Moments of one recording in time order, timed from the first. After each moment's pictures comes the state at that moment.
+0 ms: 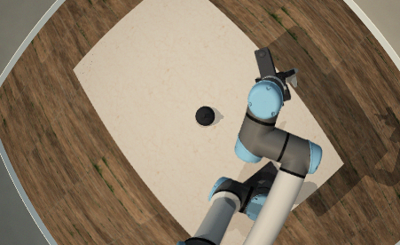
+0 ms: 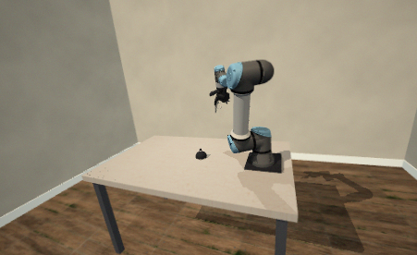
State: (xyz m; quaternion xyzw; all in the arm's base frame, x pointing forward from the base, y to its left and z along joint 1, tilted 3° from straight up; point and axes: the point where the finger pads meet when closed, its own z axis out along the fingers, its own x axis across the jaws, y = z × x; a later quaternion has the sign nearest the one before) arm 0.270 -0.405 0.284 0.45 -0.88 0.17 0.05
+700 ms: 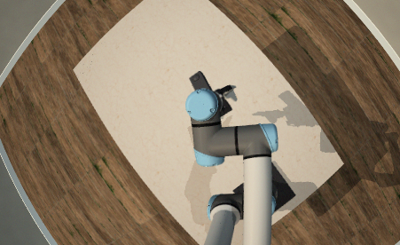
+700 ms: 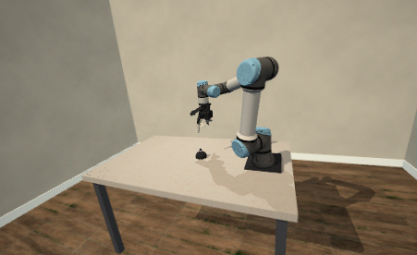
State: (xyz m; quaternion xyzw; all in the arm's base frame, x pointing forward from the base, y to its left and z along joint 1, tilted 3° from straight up) arm 0.402 -0.209 0.183 0.57 -0.82 0.05 -0.02
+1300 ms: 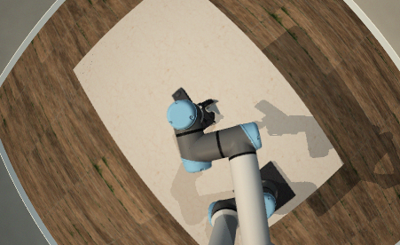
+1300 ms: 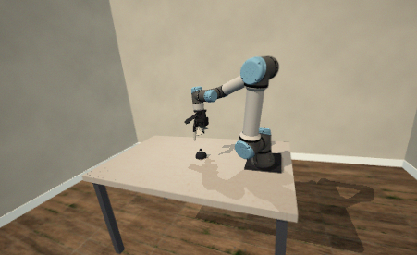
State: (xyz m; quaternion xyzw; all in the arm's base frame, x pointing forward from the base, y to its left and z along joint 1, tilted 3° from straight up) arm 0.421 -0.122 0.150 0.61 -0.79 0.01 -0.03
